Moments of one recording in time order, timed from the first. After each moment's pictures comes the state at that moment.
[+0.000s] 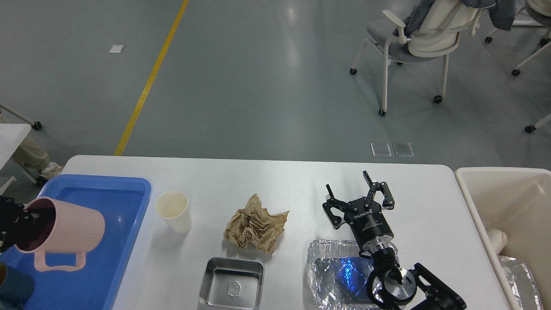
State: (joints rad) left arm -0.73 1.62 -0.23 -1.71 1.67 -0.13 -0.56; right arm 0.25 0.09 1.15 0.82 0.10 0.57 0.20
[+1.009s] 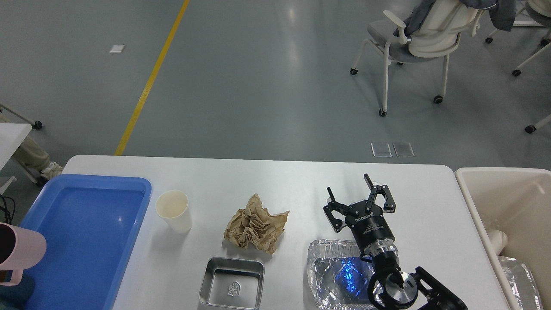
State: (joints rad) left arm -0.70 1.27 -0.05 -1.13 2.06 0.08 -0.51; right arm 0.22 0.08 1.15 0.83 0.10 0.57 0.20
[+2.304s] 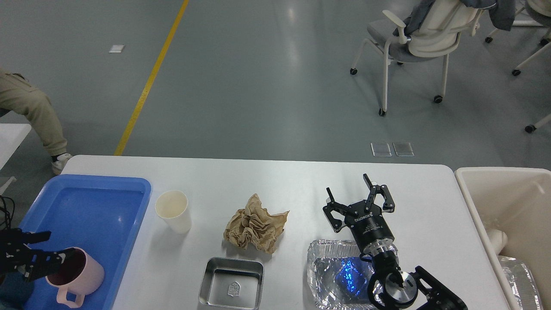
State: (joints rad) left arm -0.55 1.10 -0.08 -1.09 1.66 0.18 -0.50; right arm 0.23 0.08 1.14 0.82 0.10 0.57 0.20
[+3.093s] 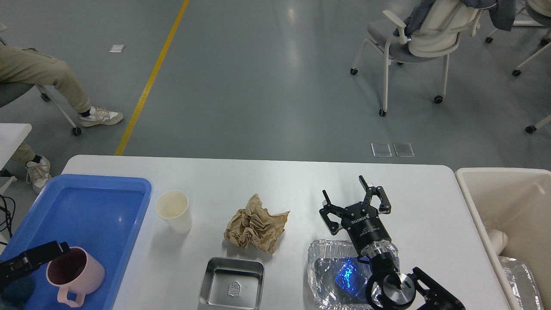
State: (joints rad) left arm -0.42 1.41 -0.13 -1.74 0.85 0.09 -0.03; right arm 0.23 0.08 1.12 0.83 0.10 0.57 0.20
